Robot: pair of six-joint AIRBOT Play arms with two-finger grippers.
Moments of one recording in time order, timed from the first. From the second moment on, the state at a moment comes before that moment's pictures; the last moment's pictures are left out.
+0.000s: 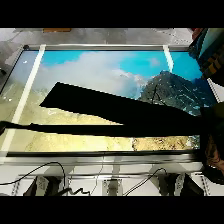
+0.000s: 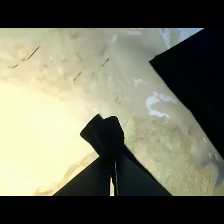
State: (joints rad) left arm 1.02 -0.84 0.72 0.84 -0.93 -0.92; right arm -0.89 -0.40 0.71 -1.29 1.13 1.50
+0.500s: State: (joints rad) left arm 0.44 -1.32 1.08 0.96 -0.48 -1.15; right arm -0.83 -0.71 0.73 -1.15 0.86 1.59
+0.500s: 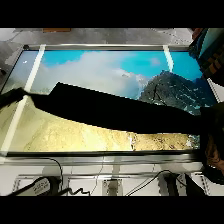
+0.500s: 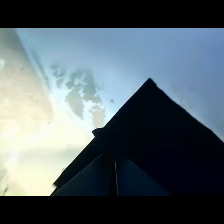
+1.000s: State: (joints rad) left arm 0.19 -1.89 1.60 1.14 -0.44 -1.45; right arm -0.65 -1.13 0.73 -1.13 0.35 1.79
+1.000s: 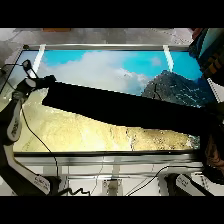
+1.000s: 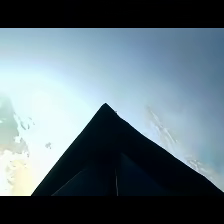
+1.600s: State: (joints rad) left arm 0.26 -1.80 1.67 1.25 -0.77 -1.49; right arm -0.59 -1.14 0.78 -1.18 0.25 1.78
